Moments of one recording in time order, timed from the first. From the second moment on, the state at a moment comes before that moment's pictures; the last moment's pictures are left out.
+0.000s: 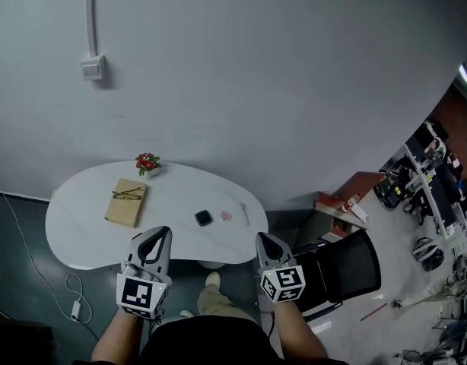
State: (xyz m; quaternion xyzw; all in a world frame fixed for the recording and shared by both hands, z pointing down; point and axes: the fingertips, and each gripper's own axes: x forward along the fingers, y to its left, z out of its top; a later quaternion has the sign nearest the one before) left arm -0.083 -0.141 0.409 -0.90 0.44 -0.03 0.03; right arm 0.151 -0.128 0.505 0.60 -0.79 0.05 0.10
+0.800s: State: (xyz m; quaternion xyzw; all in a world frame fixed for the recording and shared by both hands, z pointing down) left arm 0.009 -0.109 0.384 -0.90 0.44 -0.03 0.04; right arm 0.218 -0.100 0.415 0.58 -0.81 -0.03 0.08
